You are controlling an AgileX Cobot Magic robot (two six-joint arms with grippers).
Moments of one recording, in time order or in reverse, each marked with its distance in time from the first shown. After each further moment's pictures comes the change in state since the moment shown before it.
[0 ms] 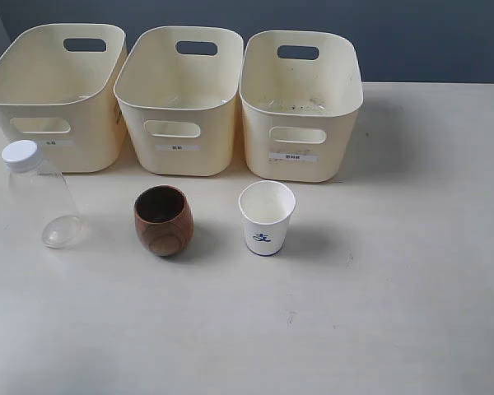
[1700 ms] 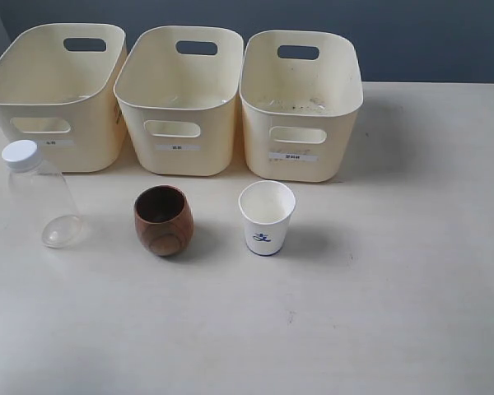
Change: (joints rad) left arm 0.000 0.000 0.000 0.000 0.000 0.000; right arm 0.000 0.000 0.000 0.348 -0.328 0.081
